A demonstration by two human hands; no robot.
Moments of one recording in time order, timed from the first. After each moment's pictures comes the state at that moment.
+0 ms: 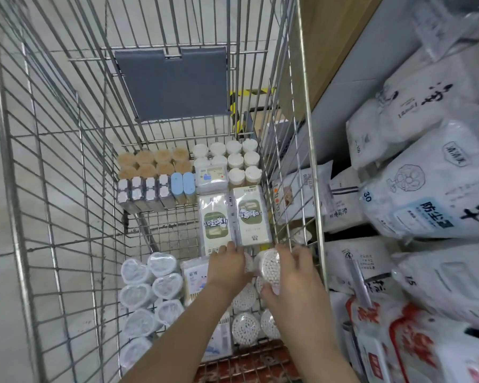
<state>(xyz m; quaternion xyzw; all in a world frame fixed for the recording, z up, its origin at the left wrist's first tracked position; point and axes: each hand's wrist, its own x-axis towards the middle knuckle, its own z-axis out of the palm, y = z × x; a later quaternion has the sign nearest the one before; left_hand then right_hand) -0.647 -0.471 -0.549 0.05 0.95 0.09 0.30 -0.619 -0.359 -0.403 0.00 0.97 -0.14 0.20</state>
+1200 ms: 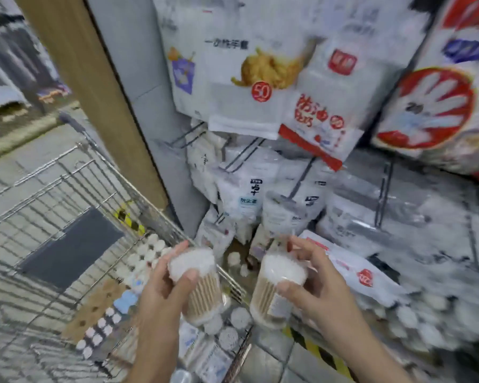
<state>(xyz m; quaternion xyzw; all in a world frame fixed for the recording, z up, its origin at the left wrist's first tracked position) -0.578 -0.484 -0.173 0.03 0.66 0.72 0.22 -0.453 -0.312 -0.164 0.30 0.68 -0.65 -0.13</state>
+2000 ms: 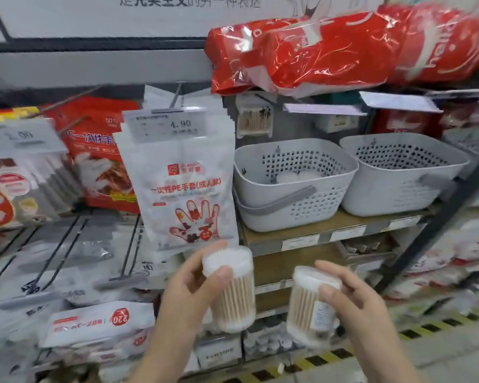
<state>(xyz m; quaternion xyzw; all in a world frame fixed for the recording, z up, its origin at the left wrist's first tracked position) -0.134 -0.189 -0.060 0.38 0.52 0.56 0.52 0.091 -0.173 -0.072 0.51 0.44 -0.57 -0.46</state>
